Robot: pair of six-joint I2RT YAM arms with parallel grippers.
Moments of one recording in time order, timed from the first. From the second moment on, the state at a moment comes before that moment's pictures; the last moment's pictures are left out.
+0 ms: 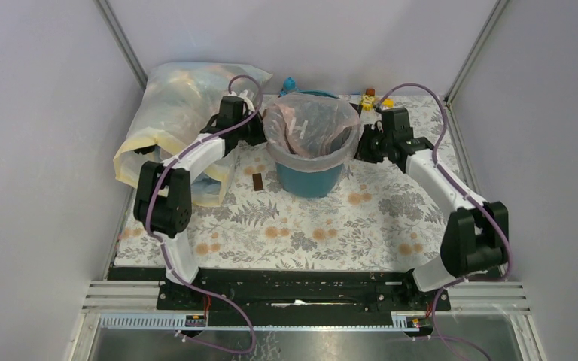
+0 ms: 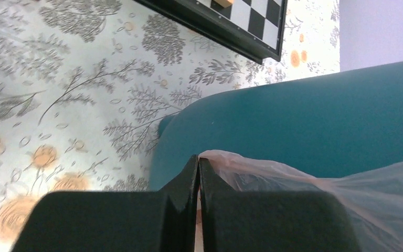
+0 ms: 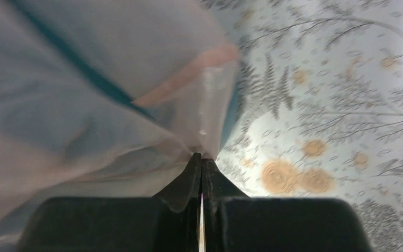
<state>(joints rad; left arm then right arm) -0.29 1.83 1.35 -0.12 0.36 -0.63 0.22 1.56 1.20 -0.43 -0.26 0.46</state>
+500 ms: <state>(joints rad) -0.29 1.98 1.53 -0.15 0.51 -0.56 0.32 1.25 1.11 -0.49 -0.15 0.39</state>
